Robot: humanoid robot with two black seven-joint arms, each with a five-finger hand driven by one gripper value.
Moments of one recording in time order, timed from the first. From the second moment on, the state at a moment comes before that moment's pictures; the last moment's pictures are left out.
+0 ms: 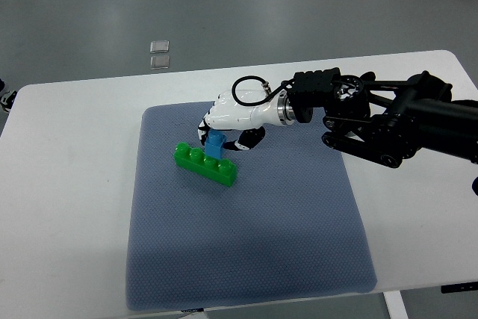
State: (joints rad) left arm 0.00 0.00 -0.10 -0.14 0.07 0.00 0.01; right arm 1.20 -0.17 0.01 0.92 -1.75 -0.01 0.40
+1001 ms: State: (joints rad) left arm 0.00 0.00 -0.10 -0.14 0.07 0.00 0.01; right arm 1.20 -0.13 0.00 0.89 -1.77 0.00 0.39
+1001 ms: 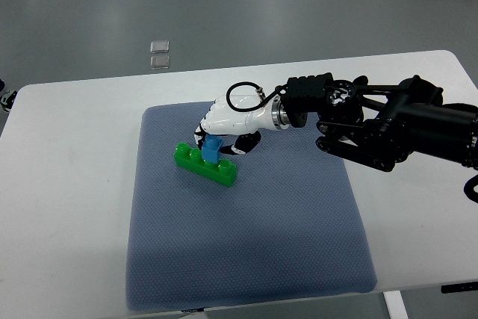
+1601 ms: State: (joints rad) left arm 0.00 0.00 -0.10 -0.14 0.07 0.00 0.01; right arm 1.20 -0.11 -0.02 0.90 -1.77 -0.01 0.40
